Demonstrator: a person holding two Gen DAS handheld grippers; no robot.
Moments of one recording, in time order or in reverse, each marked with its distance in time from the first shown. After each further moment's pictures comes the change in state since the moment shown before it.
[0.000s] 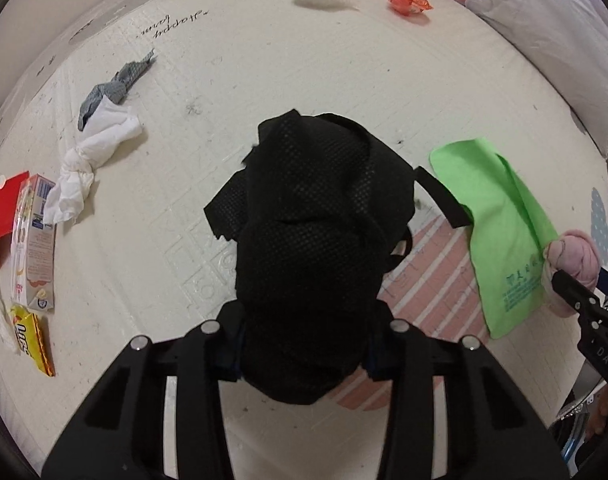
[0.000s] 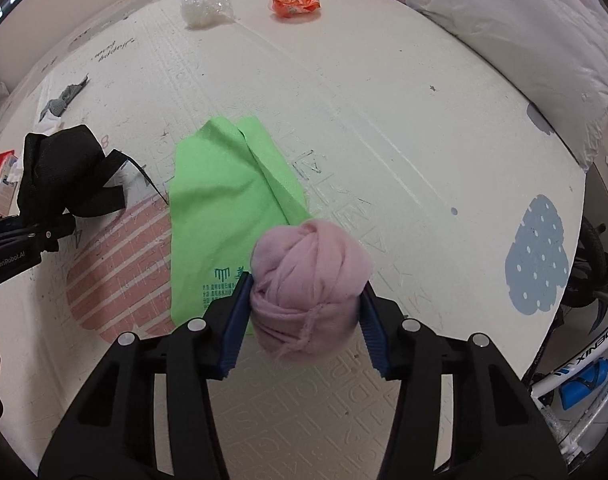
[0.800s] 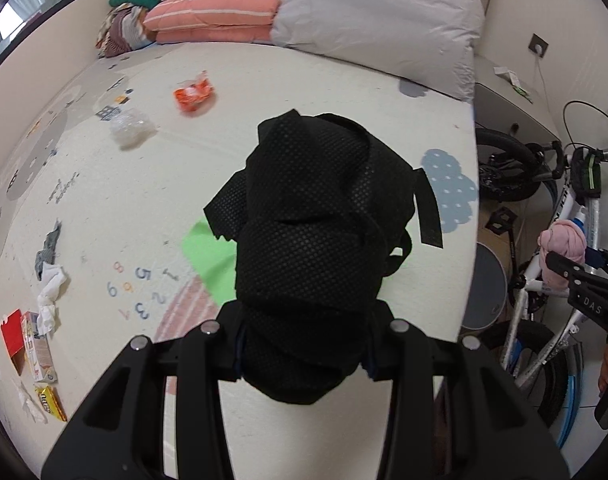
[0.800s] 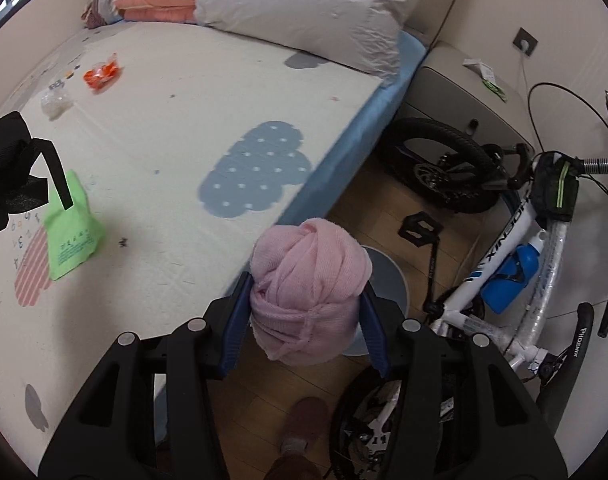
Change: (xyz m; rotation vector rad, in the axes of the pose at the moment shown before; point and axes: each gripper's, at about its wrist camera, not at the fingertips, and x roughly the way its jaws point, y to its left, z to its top) left arm -0.116 -0.226 -0.005 0.382 -0.149 -0.148; right arm -0.122 -0.225 -0.112 0.356 -0.039 -0.239
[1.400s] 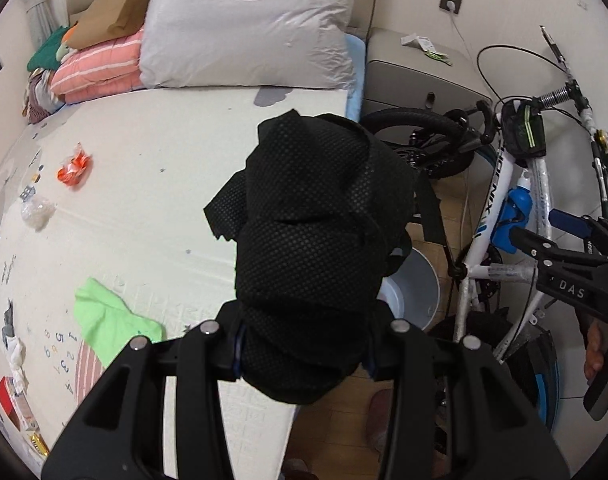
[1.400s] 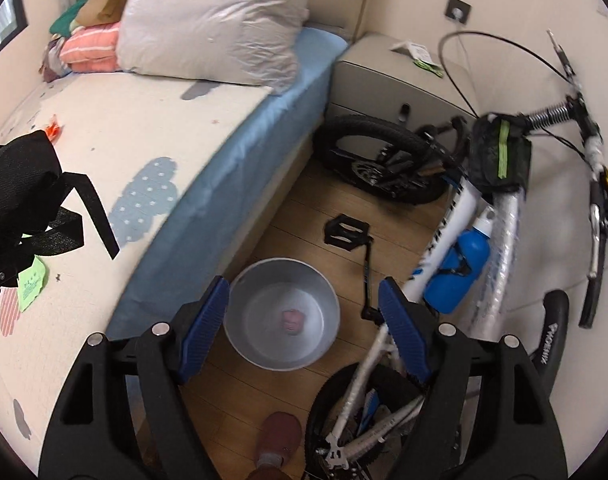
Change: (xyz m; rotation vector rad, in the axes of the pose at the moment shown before) left arm 0.015 -0.187 0.034 0.224 -0.007 -0.115; right arm -0.005 -0.147 -0.012 0.157 -0.046 -0.040
